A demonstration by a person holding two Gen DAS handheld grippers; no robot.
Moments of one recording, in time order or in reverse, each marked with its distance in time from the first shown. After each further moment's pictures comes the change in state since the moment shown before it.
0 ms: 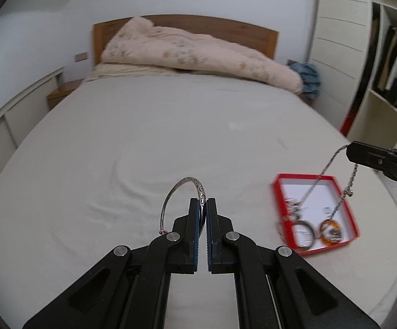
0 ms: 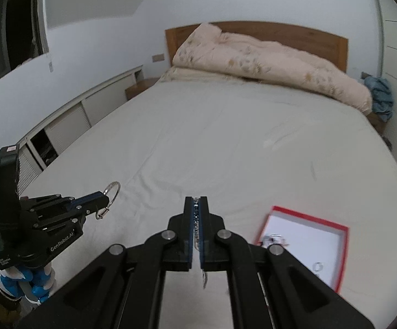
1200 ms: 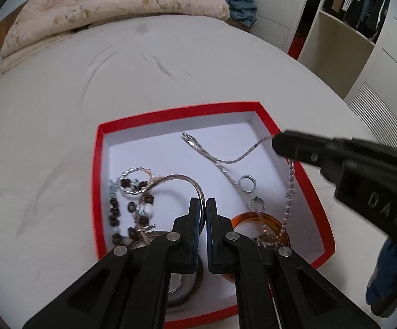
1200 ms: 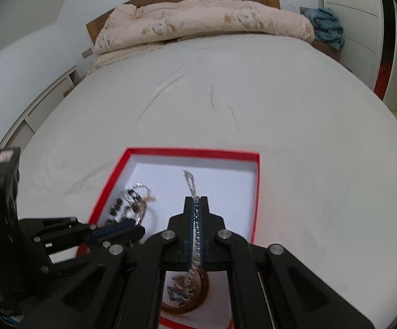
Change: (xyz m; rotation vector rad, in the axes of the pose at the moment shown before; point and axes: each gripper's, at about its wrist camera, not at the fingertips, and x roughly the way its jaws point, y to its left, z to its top) left arm 0.211 -0.236 -0.032 0.220 0.304 -0.227; right arm 0.068 -0.227 -0.117 0.280 0.149 -0.140
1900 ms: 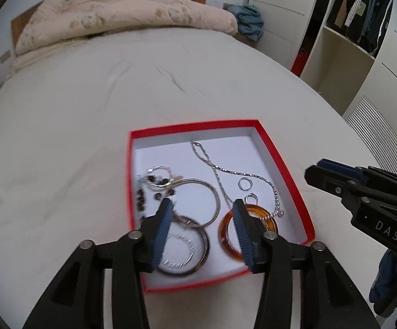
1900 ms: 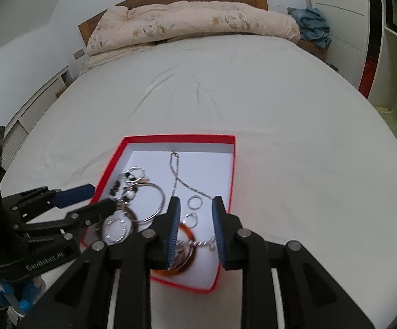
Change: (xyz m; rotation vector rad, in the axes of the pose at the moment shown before) left arm -0.077 0.009 -0.016 -0.046 -0.079 0.043; right arm -0.058 0.000 -0.019 0.012 -0.012 -0.055
